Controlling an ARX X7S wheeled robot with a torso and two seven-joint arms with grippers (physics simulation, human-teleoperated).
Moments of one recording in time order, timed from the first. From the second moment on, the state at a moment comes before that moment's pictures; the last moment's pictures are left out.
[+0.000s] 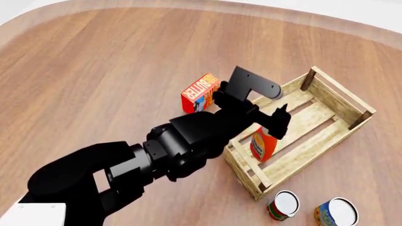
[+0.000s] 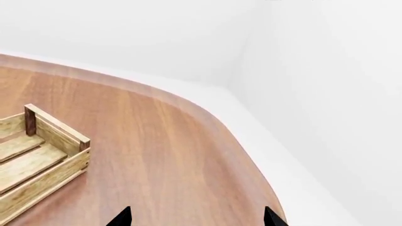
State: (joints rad) left arm -1.35 0.00 1.56 -0.62 -1.39 0.03 -0.17; right arm -0.70 0.40 2.57 -0.96 1.58 1.38 -0.19
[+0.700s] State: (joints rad) left arm -1.63 -0.16 1.60 -0.40 -1.54 0.08 -0.27; right arm -0.65 0.43 2.49 -0.99 1.63 1.29 -0.27
